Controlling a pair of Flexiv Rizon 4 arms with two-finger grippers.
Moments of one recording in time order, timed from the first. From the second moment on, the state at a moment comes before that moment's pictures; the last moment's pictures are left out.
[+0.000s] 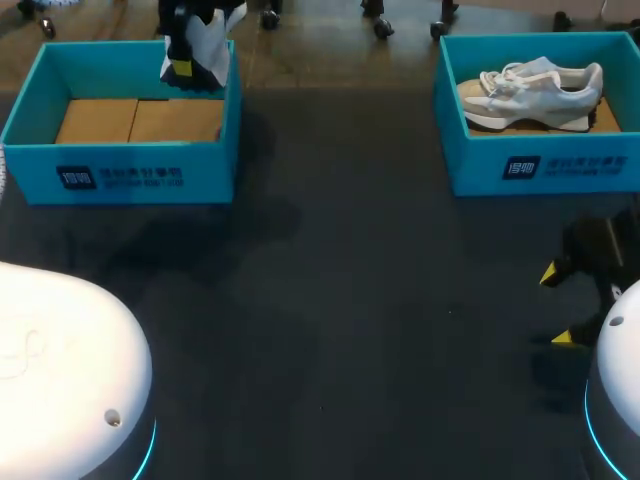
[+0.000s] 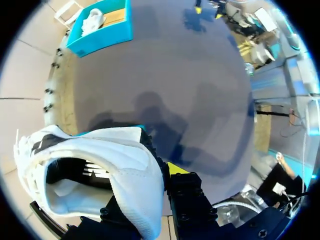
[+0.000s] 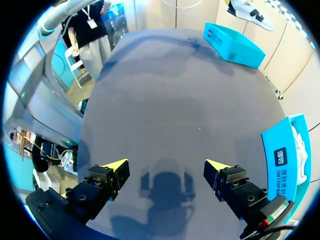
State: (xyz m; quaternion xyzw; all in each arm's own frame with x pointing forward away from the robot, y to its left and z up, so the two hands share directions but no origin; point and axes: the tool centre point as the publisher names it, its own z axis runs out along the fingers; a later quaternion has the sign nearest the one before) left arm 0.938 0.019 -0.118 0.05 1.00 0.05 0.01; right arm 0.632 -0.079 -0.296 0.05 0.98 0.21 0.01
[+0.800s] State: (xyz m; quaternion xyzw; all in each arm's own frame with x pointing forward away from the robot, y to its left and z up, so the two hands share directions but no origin) left arm 1.069 0.142 -0.150 0.00 1.00 0.05 -0.05; right arm 0.632 -0.079 -0.296 0.05 0.98 0.21 0.01
